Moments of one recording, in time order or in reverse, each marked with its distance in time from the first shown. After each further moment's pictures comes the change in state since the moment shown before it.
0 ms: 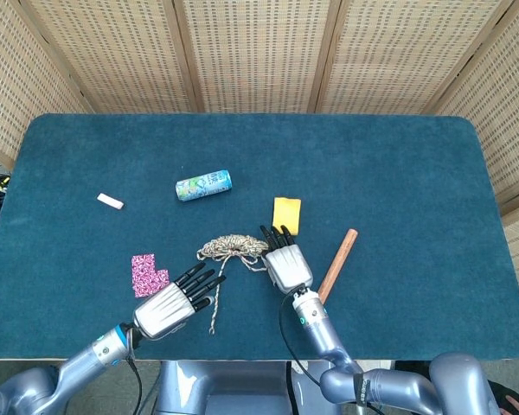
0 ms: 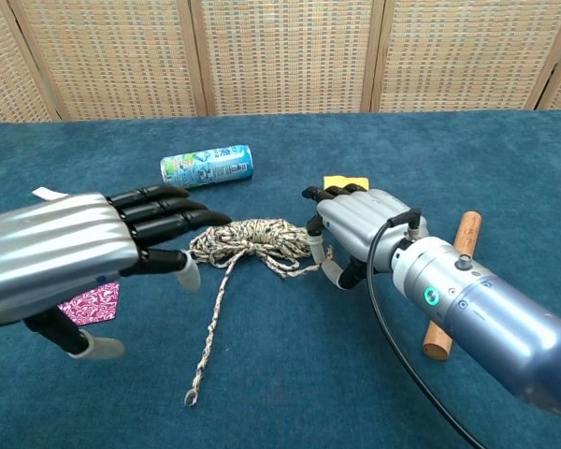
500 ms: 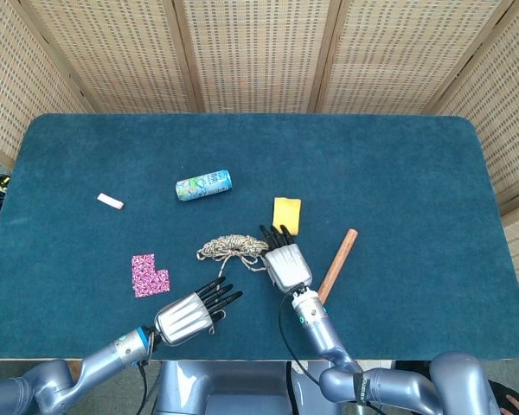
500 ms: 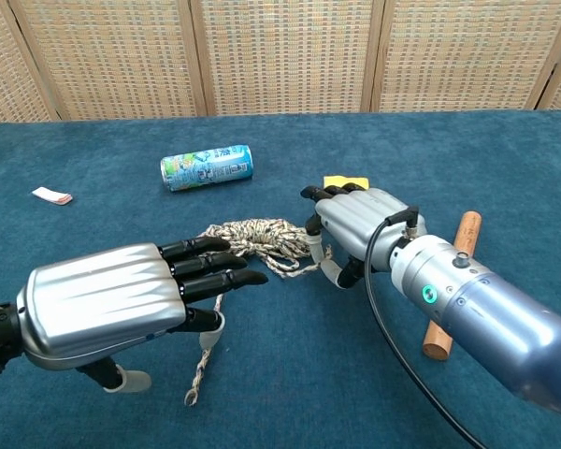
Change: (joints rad) left arm -0.073 -0.094 0.041 0.089 -0.010 -0.078 0.063; right arm 0.002 0.000 0.009 -0.003 0.007 -0.009 -0.018
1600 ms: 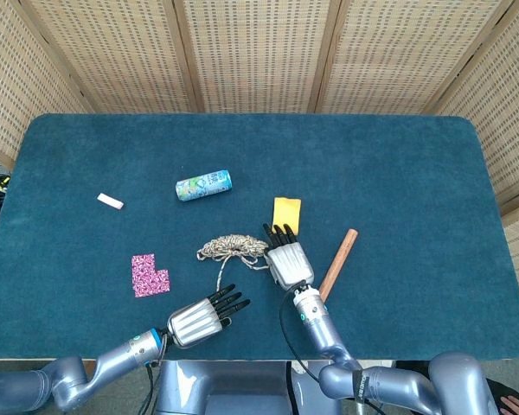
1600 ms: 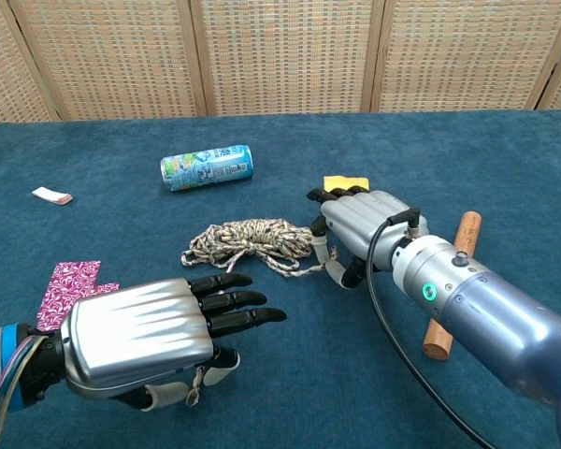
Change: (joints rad) left arm -0.068 -0.096 0.059 0.097 -0.051 -0.021 -0.006; right arm 0.001 -0.009 0.011 0.029 0.021 -0.019 0.005
